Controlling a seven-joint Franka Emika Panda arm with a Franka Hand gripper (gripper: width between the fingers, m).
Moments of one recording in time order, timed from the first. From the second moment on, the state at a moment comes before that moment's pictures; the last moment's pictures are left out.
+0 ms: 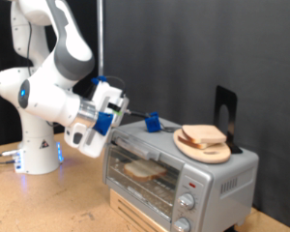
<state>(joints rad) -0.09 -0.22 -0.07 -2.67 1.24 1.94 -0.09</state>
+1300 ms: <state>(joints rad) -0.23 -0.34 -0.22 -2.63 1.06 1.80 -0.04</state>
